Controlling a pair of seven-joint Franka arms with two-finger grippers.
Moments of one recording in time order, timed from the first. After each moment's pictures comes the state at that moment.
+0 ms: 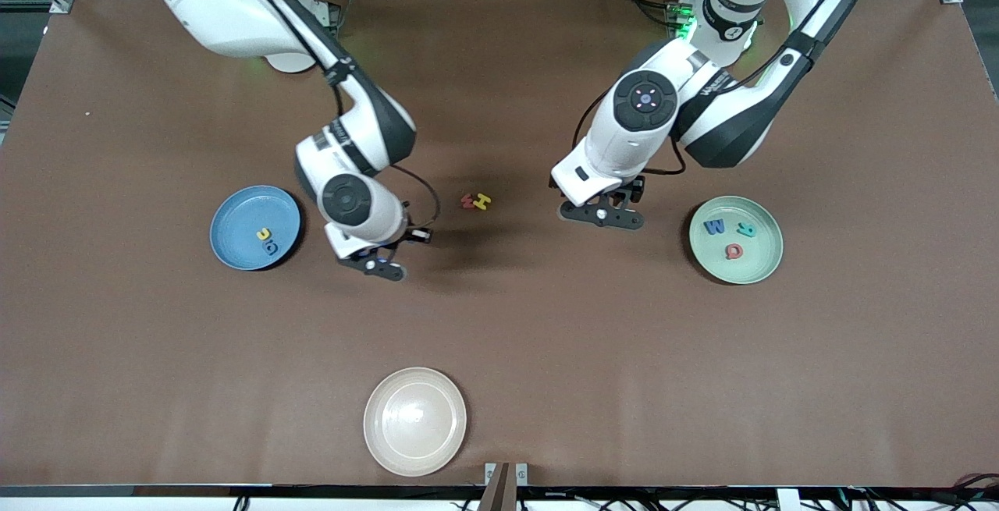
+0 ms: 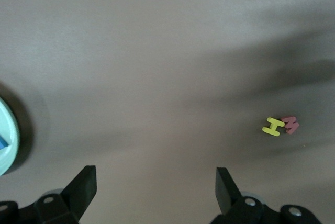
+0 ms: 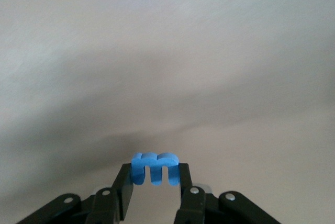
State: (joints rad) left arm 0.08 0.45 -0.82 -1.73 0.27 1.99 -0.63; right arm 0.21 0.55 0.28 -1.71 -0.04 2.04 0.78
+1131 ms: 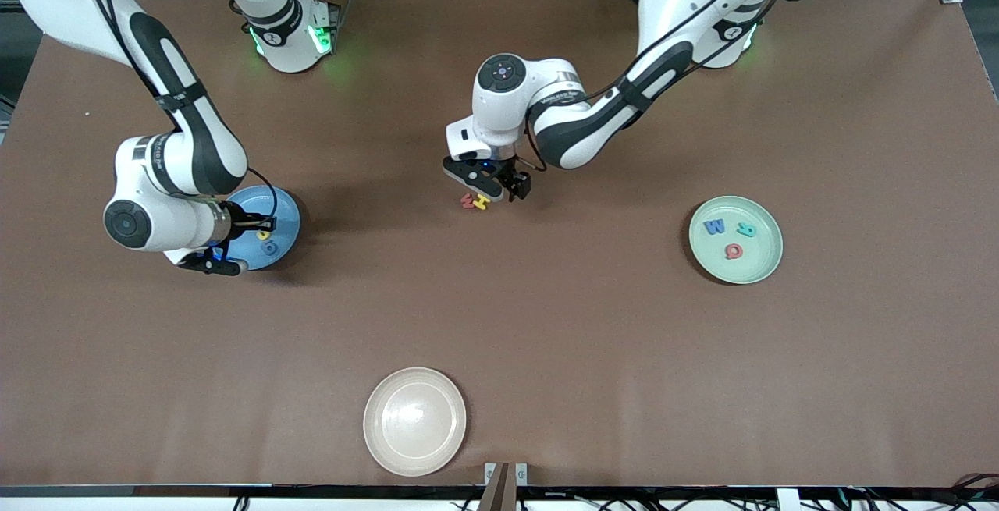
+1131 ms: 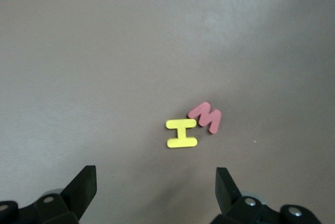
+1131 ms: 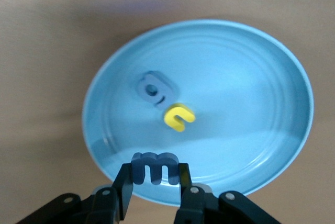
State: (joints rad) left arm -0.37 0.73 -0.65 -1.74 0.64 2.36 -0.73; right arm -0.24 0.40 0.24 -2.07 -0.05 2.08 0.19
